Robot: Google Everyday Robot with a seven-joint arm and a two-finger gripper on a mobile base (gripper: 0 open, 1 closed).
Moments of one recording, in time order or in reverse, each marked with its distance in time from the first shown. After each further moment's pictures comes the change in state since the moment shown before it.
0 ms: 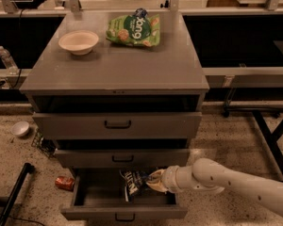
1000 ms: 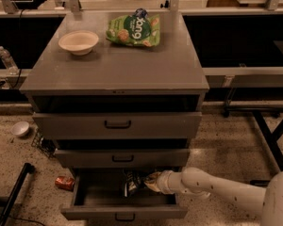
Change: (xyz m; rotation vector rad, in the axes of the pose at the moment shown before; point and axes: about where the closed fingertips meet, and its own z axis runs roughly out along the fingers) arm 0.071 -0.050 0.082 0.118 -0.003 0.069
